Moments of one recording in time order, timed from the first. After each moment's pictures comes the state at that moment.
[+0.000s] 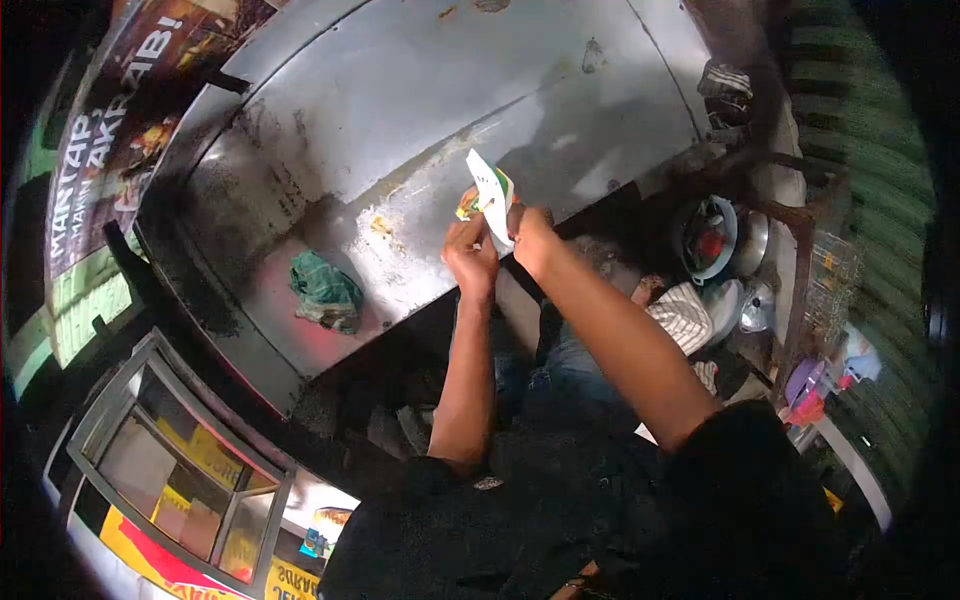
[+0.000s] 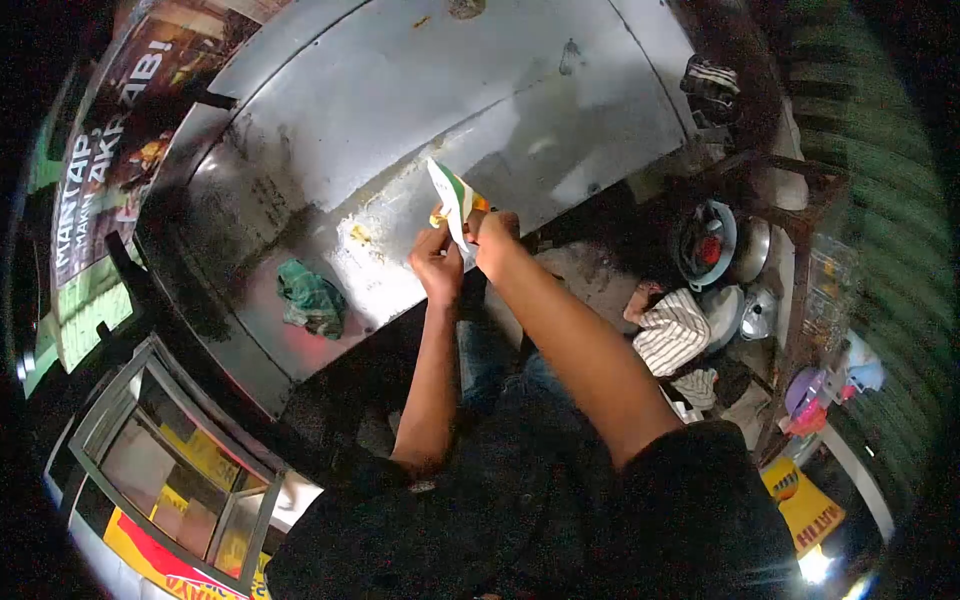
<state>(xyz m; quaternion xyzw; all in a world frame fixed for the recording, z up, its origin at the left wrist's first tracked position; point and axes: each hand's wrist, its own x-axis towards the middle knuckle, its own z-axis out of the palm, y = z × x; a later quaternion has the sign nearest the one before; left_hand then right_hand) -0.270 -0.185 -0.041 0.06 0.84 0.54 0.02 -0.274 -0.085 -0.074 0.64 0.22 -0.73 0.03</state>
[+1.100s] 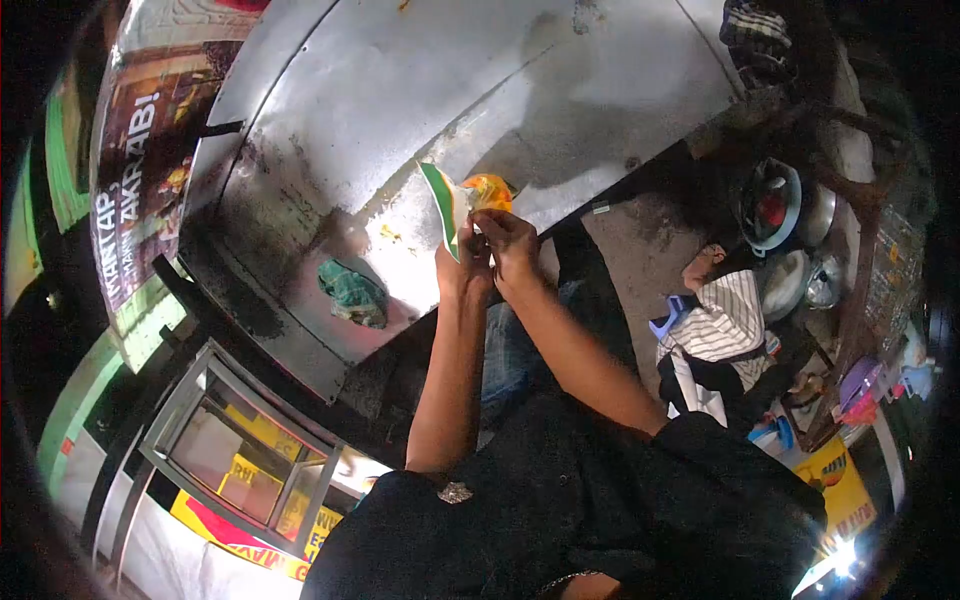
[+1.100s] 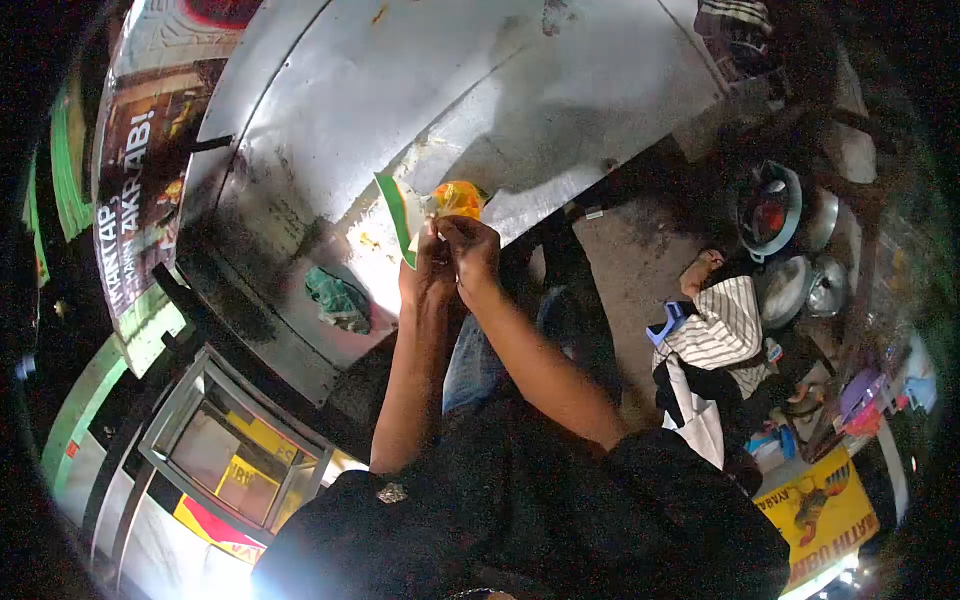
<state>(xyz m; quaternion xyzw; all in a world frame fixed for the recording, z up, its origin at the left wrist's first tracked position) -0.281 -0.172 -0.040 -0.37 0.39 0.79 0.30 -0.256 -0.101 -0.032 0.50 0.27 -0.82 -0.06</state>
